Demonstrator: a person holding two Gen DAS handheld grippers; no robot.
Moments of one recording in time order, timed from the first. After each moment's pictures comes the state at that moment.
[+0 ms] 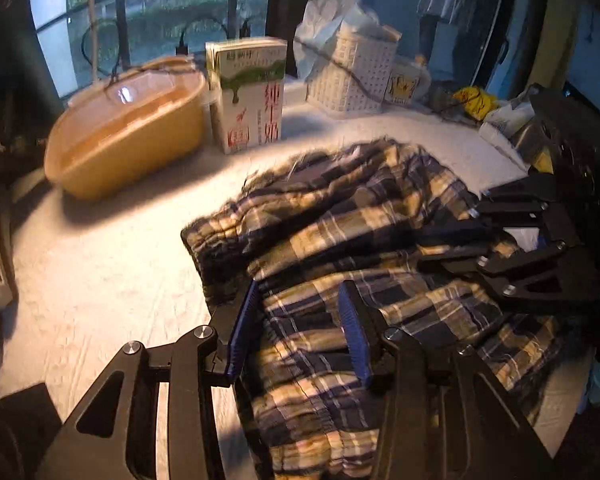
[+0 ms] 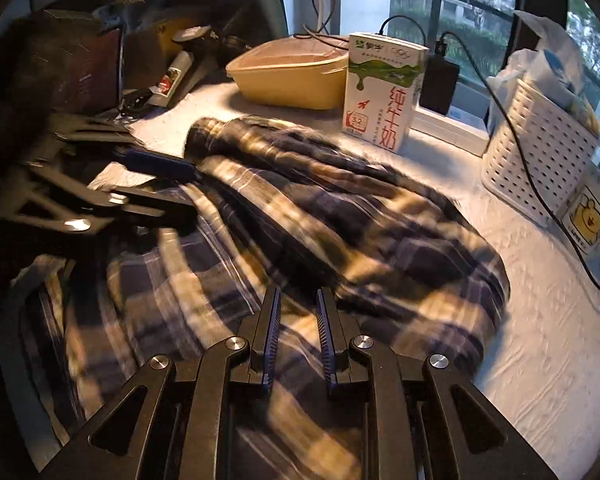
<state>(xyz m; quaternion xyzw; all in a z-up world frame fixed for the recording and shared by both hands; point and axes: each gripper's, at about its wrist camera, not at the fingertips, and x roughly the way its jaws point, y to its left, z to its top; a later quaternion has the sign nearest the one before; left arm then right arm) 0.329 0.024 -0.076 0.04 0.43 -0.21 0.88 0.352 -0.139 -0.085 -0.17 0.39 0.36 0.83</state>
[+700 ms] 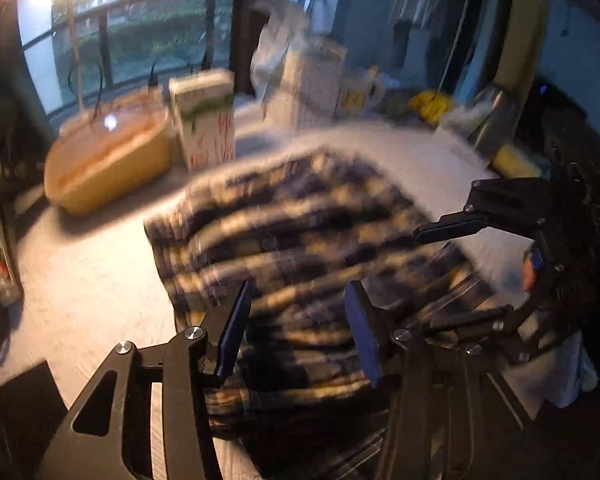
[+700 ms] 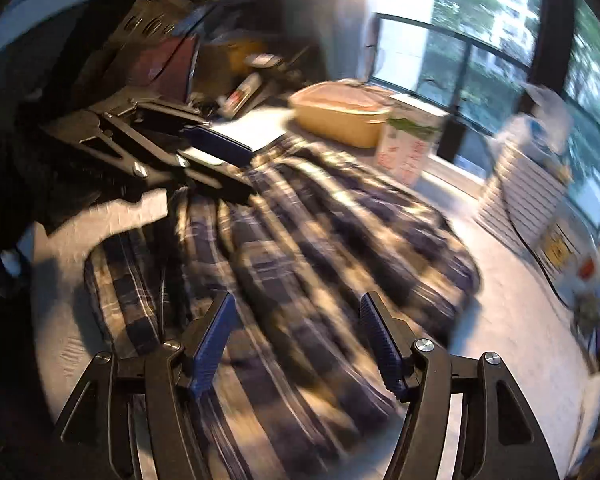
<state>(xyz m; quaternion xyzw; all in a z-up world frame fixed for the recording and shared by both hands) 0.283 0.002 -0.053 0.05 0.43 -0.23 0.87 0.281 -0.159 -0.059 -0.23 0.32 0.40 0.83</state>
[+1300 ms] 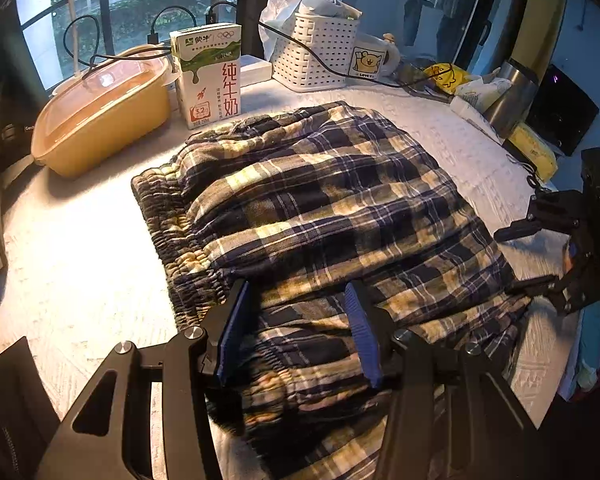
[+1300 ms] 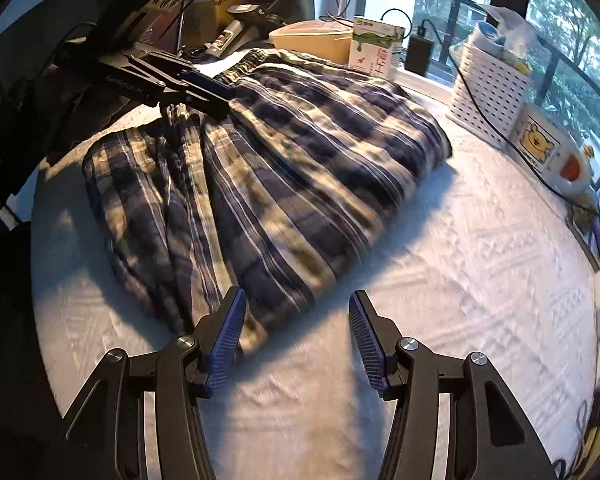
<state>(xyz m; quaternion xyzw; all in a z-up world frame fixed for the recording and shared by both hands) 0.289 0.006 -0.074 0.05 0.46 -0.23 0.86 0.256 -0.255 -0.100 -0.21 0.38 0.38 0.81</state>
